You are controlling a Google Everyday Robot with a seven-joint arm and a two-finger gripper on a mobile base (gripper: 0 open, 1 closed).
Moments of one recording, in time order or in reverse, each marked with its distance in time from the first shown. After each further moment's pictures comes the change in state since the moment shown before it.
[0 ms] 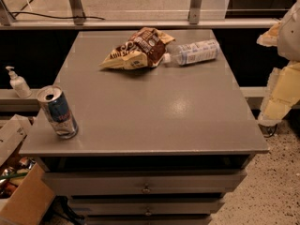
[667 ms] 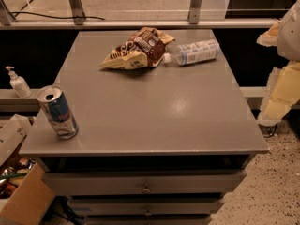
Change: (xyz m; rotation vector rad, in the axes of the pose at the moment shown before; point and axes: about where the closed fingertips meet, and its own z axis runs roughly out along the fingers) arm 0.000 0.000 0.000 0.000 0.000 0.000
